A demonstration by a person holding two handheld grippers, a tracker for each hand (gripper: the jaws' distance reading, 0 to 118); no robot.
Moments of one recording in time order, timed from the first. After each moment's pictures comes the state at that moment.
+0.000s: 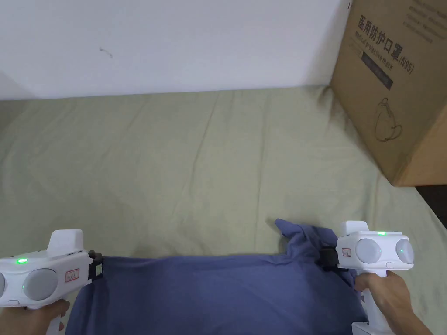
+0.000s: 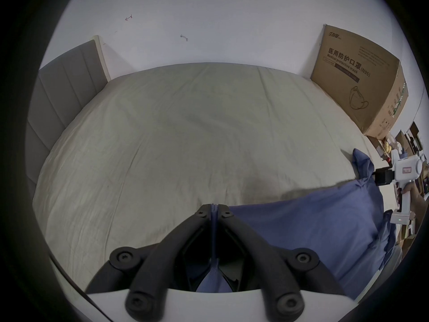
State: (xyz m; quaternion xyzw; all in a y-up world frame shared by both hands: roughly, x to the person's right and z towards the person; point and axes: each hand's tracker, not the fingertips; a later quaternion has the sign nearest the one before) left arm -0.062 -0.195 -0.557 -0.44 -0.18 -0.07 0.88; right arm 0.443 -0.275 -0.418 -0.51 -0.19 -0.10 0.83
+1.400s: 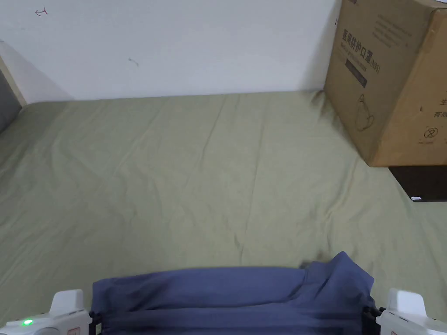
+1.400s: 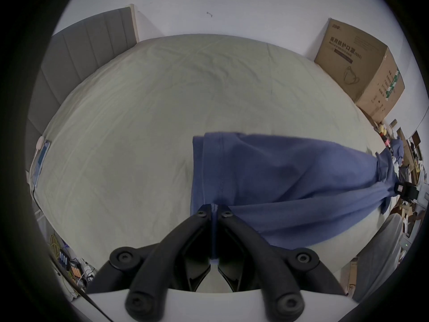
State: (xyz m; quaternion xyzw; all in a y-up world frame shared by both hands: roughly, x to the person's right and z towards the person) left arm -0.160 -0.234 -0.321 -0.49 -0.14 -0.05 0.86; right arm 0.351 -0.229 -0.090 -0.42 -0.19 -0.17 0.87
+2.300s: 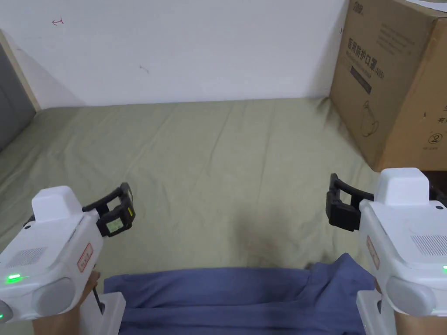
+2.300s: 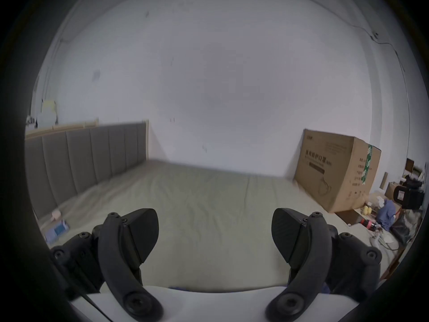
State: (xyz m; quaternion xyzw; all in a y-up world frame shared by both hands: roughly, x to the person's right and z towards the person) left arm -0.097 -0.032 -0.274 -0.08 -0.13 0.03 0.99; right arm 0.256 -0.016 -0.136 -0.09 -0.23 0.04 0.97
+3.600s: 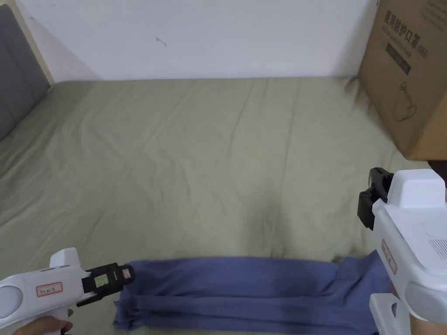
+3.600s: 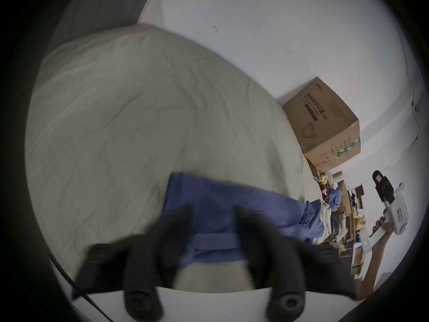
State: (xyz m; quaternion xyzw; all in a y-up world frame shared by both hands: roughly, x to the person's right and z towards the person) left arm -0.241 -0.189 -0.367 -0.49 -0.24 0.21 0.81; right arm 0.242 -0.049 -0.179 -0.13 -0.20 0.04 0.97
